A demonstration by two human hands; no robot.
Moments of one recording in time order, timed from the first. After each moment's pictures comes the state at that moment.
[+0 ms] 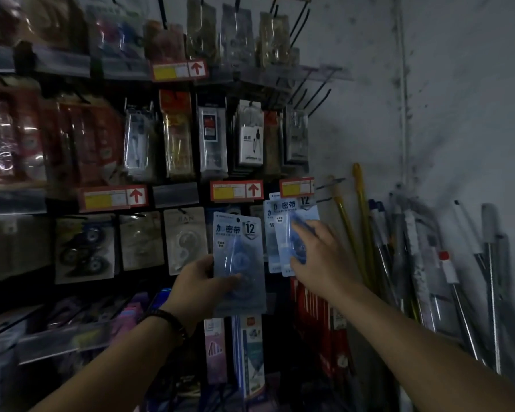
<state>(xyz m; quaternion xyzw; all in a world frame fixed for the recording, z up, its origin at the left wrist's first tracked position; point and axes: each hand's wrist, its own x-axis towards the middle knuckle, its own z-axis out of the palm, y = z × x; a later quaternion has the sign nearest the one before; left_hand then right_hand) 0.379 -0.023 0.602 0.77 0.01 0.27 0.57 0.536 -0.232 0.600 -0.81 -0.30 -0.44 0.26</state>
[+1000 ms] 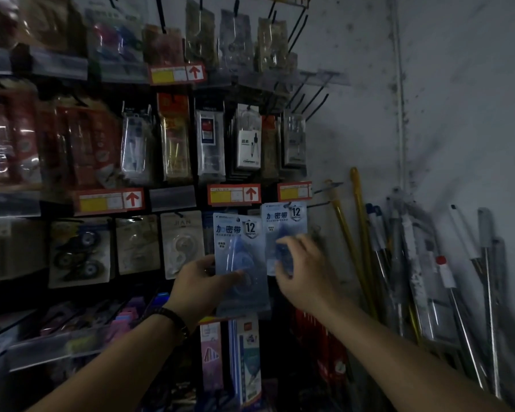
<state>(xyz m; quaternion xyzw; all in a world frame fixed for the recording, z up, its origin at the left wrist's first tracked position) 0.380 -0.034 0.611 0.77 0.01 0.29 0.57 0.524 -0.210 0.588 -0.77 -0.34 -0.44 0.30</state>
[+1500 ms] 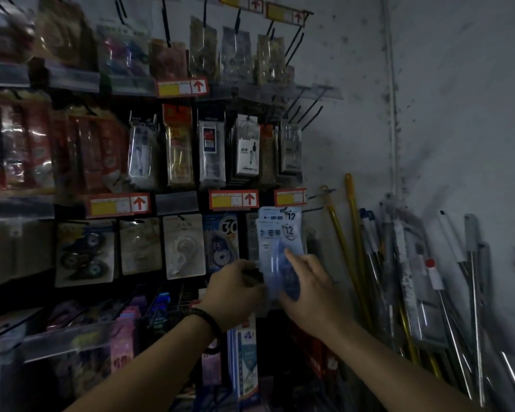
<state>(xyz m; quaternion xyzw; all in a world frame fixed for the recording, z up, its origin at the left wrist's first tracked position) 0.390 -0.070 0.602 0.88 0.00 0.29 0.38 0.508 -0.236 0.552 -0.78 -0.35 -0.41 0.32</state>
